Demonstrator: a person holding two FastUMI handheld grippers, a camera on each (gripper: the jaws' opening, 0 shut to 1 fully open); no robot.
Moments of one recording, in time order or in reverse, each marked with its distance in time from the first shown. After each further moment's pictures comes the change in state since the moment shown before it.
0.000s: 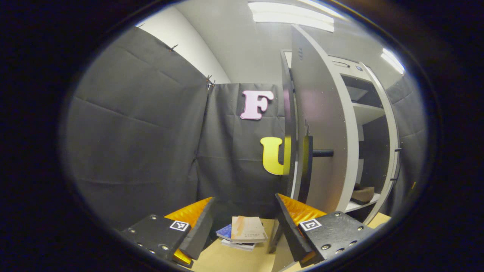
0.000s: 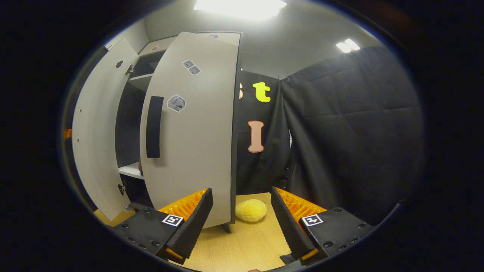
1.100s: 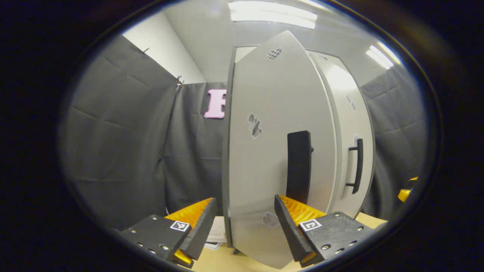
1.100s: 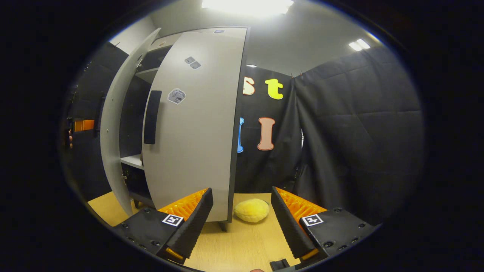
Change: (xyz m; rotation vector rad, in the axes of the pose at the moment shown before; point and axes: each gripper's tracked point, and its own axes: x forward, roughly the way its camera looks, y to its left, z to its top) left arm 0.010 -0.186 -0.012 0.018 0.014 -0.185; right arm 0.014 -0.021 -0.010 -0.068 0.013 0.076
